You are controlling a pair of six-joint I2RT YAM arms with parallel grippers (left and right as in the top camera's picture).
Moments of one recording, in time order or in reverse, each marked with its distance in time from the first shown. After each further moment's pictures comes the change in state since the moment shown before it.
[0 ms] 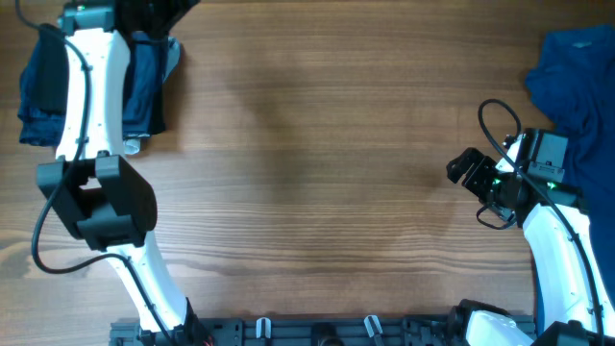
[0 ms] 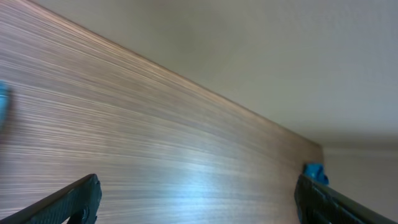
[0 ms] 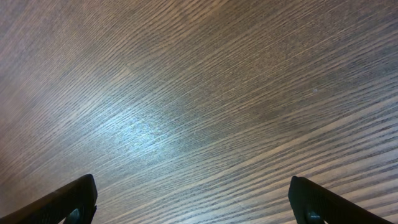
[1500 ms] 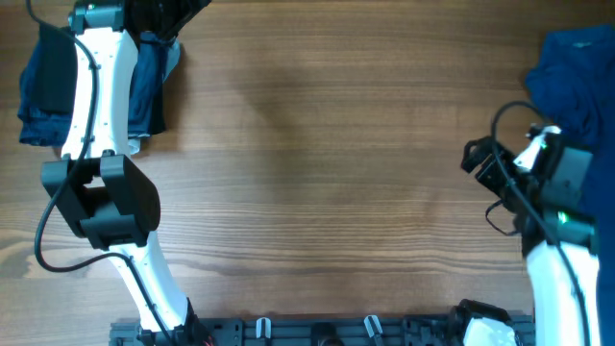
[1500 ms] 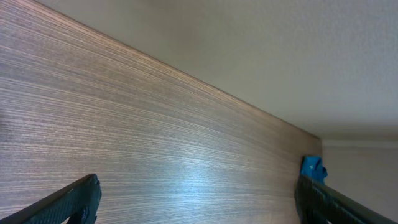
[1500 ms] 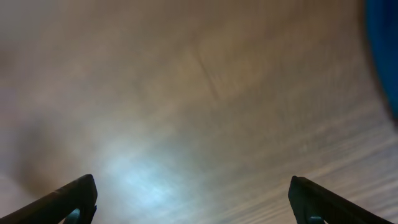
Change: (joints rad) left arm -0.024 0.001 0.000 -0.004 0.000 0.000; right arm 0.000 -0.287 -0.002 0.095 0.044 0.060
